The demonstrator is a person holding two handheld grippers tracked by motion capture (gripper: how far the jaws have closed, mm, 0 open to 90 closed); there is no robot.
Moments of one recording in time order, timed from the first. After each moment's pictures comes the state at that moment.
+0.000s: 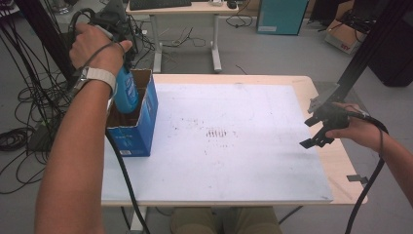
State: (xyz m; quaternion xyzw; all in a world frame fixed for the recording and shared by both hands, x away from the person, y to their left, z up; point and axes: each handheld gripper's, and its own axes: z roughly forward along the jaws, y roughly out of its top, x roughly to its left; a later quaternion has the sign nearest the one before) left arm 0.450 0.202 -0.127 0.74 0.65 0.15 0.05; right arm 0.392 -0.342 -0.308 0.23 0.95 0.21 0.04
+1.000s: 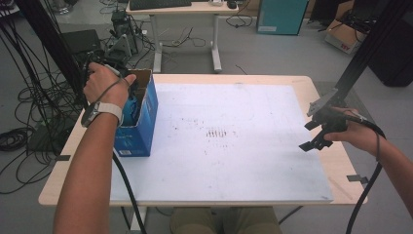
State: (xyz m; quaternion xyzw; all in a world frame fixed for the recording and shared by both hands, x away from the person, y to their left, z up) left arm 0.450 0.214 -0.213 0.74 0.66 0.13 0.04; right arm 0.391 -0.346 -0.323 0.25 0.95 0.20 0.02
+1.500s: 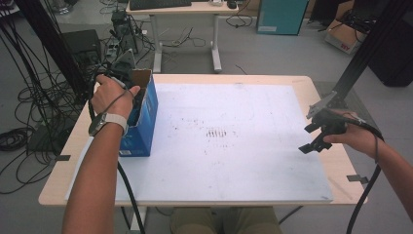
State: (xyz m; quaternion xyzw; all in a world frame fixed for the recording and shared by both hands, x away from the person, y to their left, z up) left arm 0.451 0.213 -0.249 0.75 0.65 0.13 0.04; right arm 0.391 -0.348 -0.333 0.25 0.95 0.20 0.02
